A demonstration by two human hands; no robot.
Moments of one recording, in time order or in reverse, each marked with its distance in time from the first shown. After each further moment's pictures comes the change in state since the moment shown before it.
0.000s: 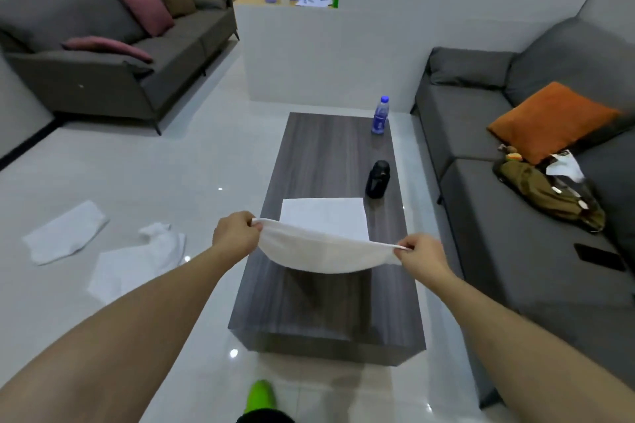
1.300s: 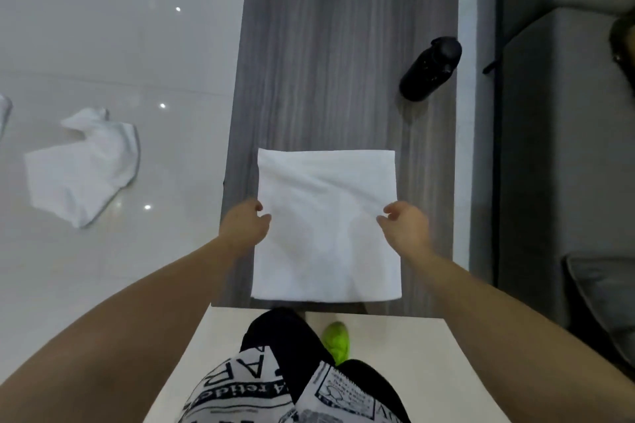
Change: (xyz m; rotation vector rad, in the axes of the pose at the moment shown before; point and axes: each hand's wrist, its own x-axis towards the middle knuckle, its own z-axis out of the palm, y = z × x) left_hand 0.223 -0.105 0.226 0.180 -0.565 -0.283; right_hand 0.214 0.018 0.200 -0.045 -0.299 0.416
